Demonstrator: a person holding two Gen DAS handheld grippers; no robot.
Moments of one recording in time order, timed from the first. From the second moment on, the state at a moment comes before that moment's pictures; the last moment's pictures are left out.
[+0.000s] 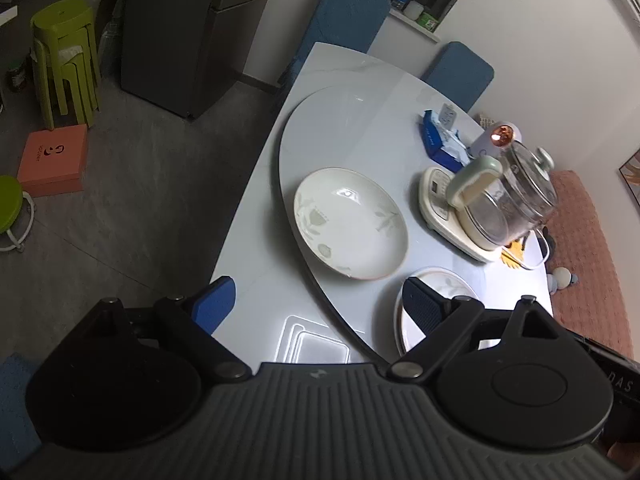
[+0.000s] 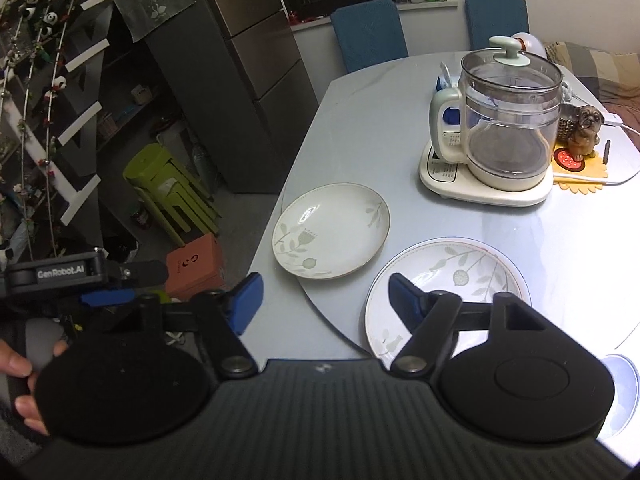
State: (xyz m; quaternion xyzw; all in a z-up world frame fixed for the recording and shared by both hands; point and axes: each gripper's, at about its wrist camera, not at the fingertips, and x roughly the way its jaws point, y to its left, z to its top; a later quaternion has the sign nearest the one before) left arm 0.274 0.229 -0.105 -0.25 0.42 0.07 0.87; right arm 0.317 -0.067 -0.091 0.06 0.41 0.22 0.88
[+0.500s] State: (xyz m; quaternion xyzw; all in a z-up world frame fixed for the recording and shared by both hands) left arm 0.371 0.268 -0.182 -0.27 0.46 0.07 0.84; right arm 0.421 -0.040 -0.155 0.06 0.46 0.23 0.85
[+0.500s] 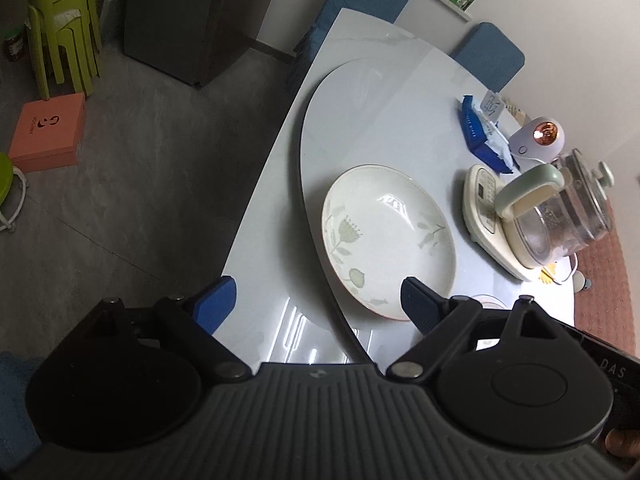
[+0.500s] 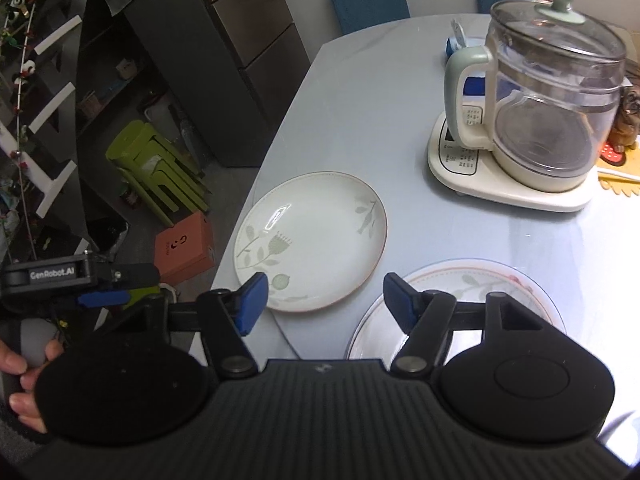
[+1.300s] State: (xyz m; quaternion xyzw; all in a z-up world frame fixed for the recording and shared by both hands) left arm 0.463 0.268 -0.264 -0.29 0.50 0.06 0.82; right arm 0.523 -0.035 -0.241 0.09 0.50 0.22 0.83
